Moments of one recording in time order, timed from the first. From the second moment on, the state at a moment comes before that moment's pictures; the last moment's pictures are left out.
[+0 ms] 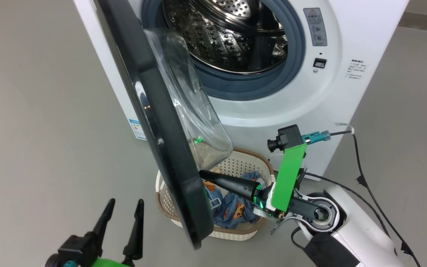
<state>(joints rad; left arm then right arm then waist) -0.01 0.04 -0.16 0.15 -0.27 -0.13 -0.26 -0.52 -0.11 0.52 0.30 1.58 0.13 0.62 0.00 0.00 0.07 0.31</state>
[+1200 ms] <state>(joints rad) -0.01 0.06 -0.10 0.17 -0.27 -0.13 -0.26 -0.46 -0.16 0.60 0.32 1.49 0.13 0.45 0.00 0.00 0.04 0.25</state>
